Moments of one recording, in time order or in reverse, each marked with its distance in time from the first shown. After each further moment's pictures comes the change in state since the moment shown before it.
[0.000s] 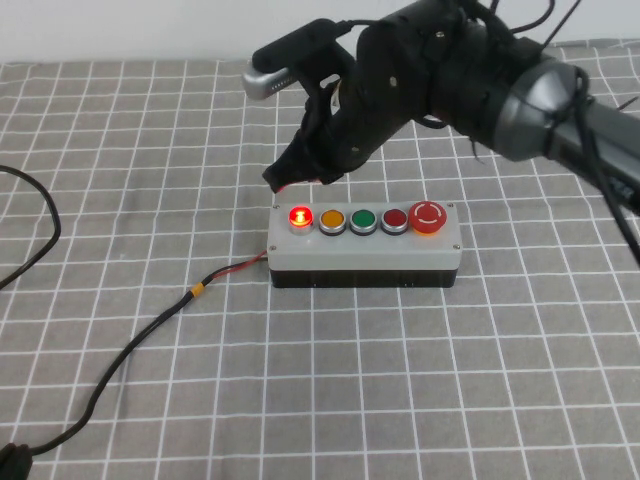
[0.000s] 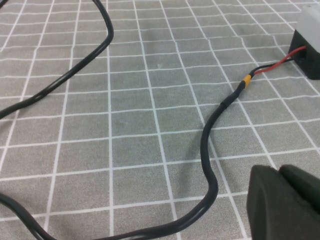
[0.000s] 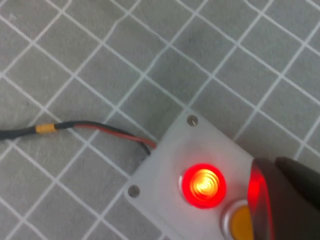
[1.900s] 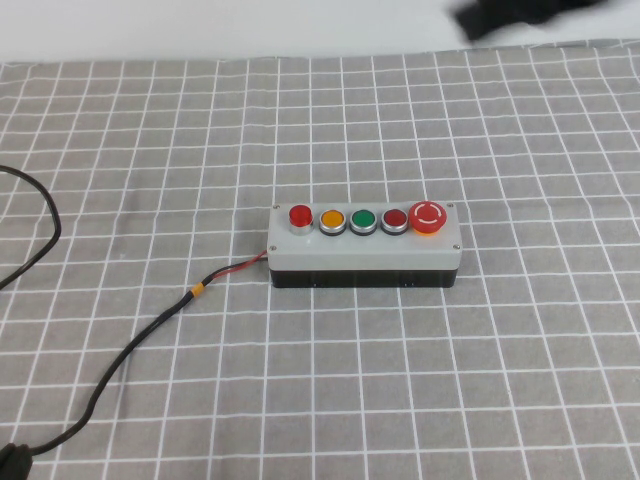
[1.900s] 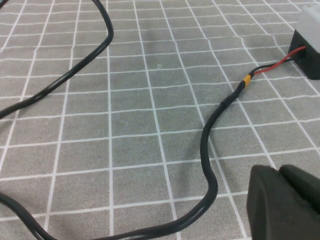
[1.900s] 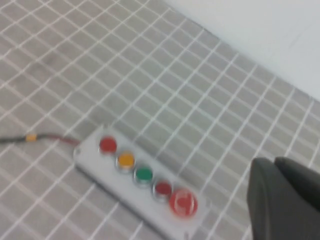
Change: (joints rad) right arm 0.002 -0.667 0.246 -0.196 0.102 0.010; left arm 0.000 0.000 0.000 0.000 0.000 0.000
